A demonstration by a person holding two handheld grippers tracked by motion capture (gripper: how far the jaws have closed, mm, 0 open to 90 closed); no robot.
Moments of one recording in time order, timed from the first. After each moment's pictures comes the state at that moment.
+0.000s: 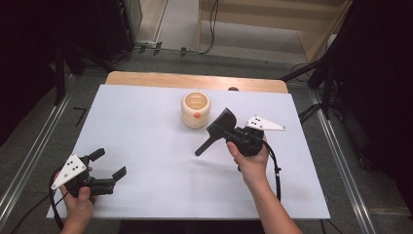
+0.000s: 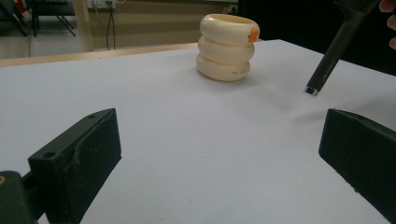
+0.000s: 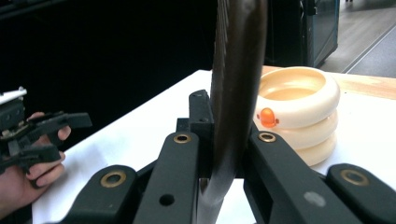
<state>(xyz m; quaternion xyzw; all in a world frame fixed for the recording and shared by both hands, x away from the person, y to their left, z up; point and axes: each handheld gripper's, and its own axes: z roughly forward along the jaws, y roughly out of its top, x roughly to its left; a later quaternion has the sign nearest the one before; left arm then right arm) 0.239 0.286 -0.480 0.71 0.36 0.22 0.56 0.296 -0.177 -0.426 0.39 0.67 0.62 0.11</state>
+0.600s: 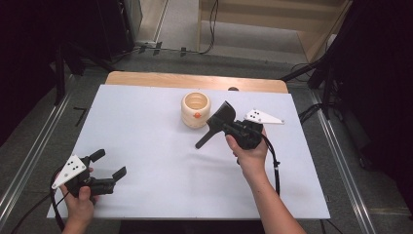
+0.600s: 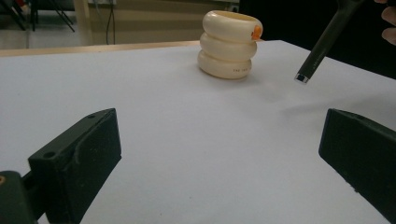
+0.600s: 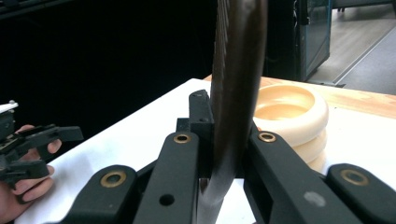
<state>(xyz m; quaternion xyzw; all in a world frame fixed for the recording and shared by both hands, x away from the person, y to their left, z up) 0.240 0.286 -0.487 0.71 0.37 0.21 0.56 0.310 -0.174 -0.417 0.39 0.67 0.62 0.13</state>
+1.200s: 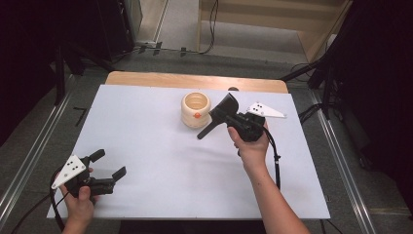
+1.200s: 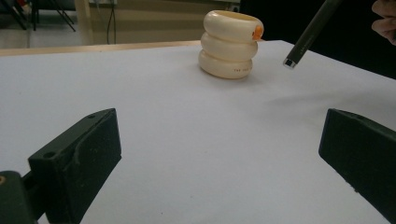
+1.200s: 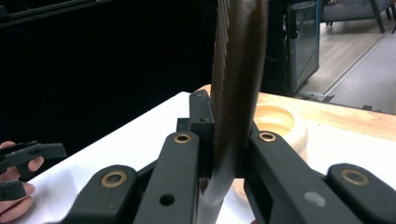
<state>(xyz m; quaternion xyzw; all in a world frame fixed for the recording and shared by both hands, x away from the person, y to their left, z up) 0.240 0.286 -0.487 0.71 0.37 0.21 0.56 0.327 -0.182 -0.413 0.38 0.66 0.63 0.16</state>
